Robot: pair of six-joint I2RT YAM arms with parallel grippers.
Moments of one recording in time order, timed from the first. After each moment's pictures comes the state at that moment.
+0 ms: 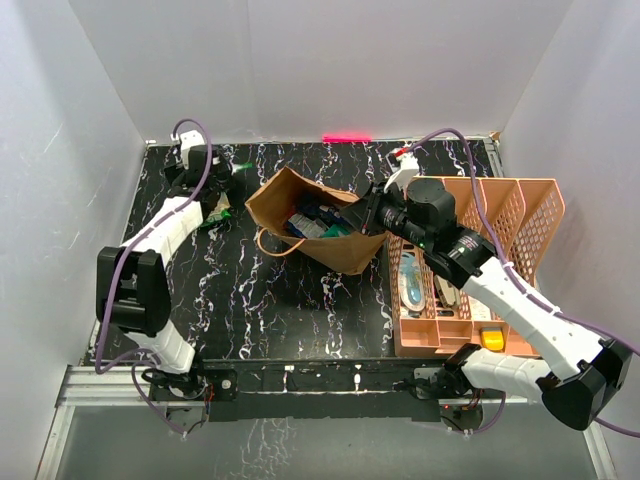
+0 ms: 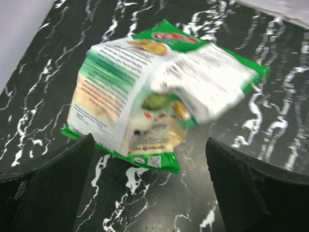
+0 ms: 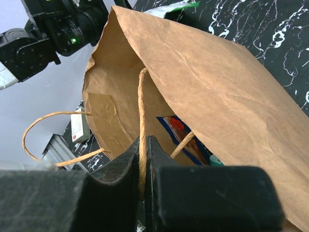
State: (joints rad) left arm -0.17 1.66 1.22 -0.16 -0.54 -0.29; right arm 0.65 1.09 1.10 -0.24 -0.10 0.54
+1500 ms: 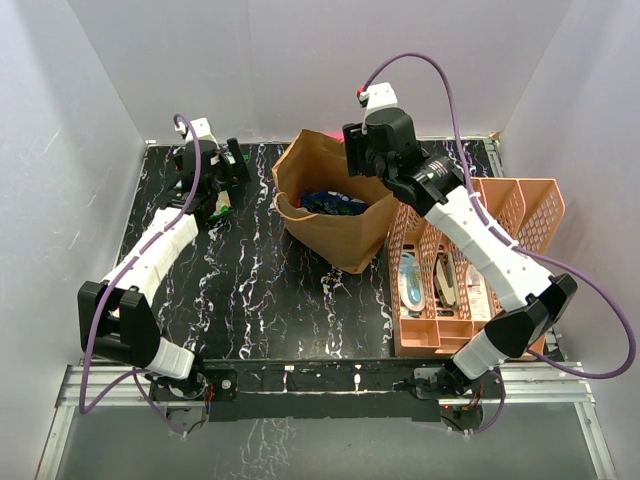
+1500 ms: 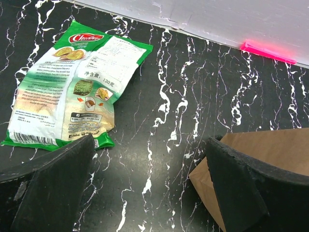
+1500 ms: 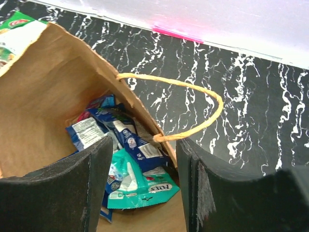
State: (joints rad) left arm -0.24 1.46 1.21 -0.19 -0.28 -0.33; right arm 0.63 1.54 1.78 -0.66 0.36 0.13
